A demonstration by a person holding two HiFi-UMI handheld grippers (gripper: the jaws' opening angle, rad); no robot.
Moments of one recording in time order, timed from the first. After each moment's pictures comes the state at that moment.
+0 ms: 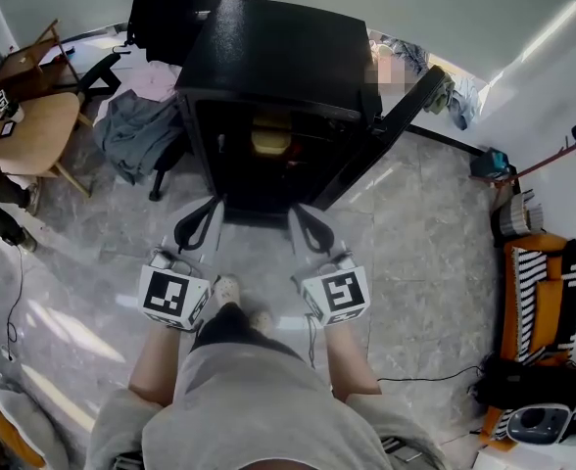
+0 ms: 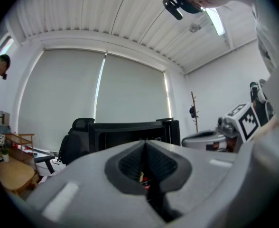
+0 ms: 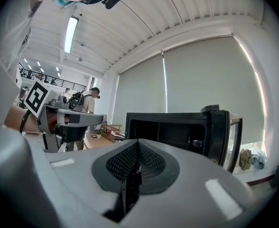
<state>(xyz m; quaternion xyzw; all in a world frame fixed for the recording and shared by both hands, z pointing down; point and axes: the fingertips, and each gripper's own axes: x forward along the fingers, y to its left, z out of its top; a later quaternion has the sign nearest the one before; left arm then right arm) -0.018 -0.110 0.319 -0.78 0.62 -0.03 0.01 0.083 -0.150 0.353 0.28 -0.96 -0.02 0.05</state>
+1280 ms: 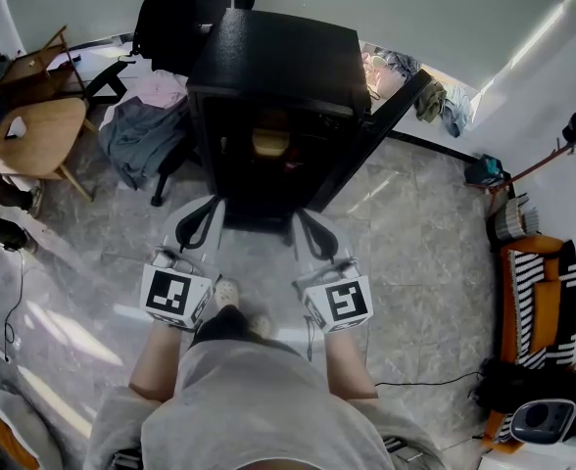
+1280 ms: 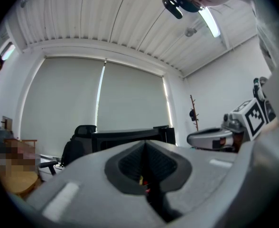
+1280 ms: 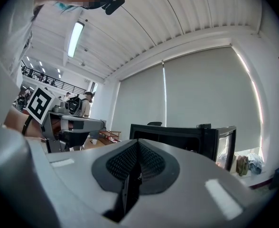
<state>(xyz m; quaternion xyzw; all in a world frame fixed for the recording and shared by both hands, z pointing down) 0.000 -0.062 0.290 -0.78 0.62 -0.02 0.04 0.109 -0.094 0.313 0.29 -0.96 -0.04 0.01</state>
